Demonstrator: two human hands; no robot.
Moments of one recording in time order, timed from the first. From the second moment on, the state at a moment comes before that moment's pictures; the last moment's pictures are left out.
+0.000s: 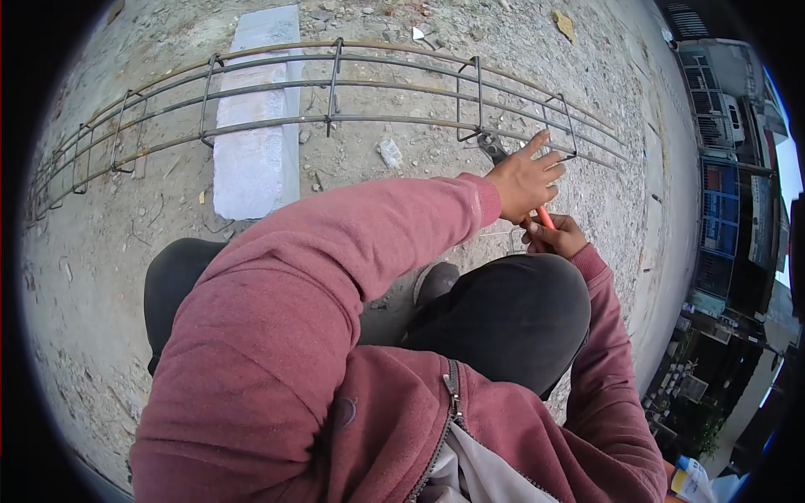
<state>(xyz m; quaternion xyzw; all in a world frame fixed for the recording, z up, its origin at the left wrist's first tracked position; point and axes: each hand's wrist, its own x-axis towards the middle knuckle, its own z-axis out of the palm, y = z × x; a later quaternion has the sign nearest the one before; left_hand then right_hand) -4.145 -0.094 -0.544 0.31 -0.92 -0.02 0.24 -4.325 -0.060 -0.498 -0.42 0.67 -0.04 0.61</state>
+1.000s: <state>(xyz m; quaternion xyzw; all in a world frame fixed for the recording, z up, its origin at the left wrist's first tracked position) -4.175 -0.097 -0.596 0.43 -0.32 -0.69 0.48 -4.319 -0.065 -0.645 -0.35 0.34 -0.31 0.81</state>
